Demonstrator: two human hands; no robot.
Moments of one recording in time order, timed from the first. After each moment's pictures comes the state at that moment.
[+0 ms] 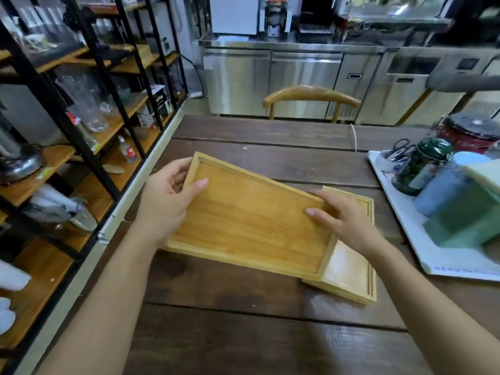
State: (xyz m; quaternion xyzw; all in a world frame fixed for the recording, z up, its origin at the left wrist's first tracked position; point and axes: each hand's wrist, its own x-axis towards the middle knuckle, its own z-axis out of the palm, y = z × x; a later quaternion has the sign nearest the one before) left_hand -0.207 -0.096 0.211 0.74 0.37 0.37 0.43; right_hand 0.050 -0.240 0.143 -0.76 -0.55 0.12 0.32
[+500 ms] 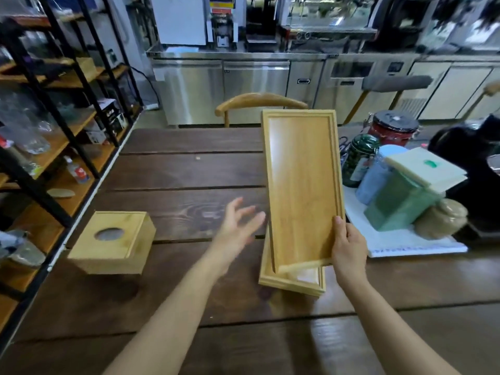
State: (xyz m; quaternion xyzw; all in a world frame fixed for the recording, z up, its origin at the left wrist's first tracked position) left_hand -0.073 -0.170 0.139 0.62 0.32 0.17 0.70; right_hand 0.068 -0.319 0.108 -0.81 -0.12 0.06 0.57
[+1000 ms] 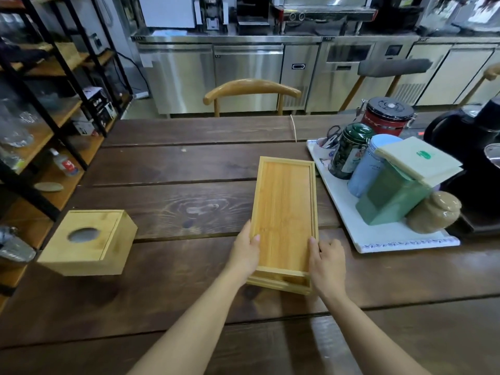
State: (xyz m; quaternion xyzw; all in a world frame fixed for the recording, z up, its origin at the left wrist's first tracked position) left_hand -0.014 -0.203 0.061 0.68 0.39 0.12 0.61; right_hand 0.076 -0.330 0.057 -0.89 -0.16 0.07 0.42
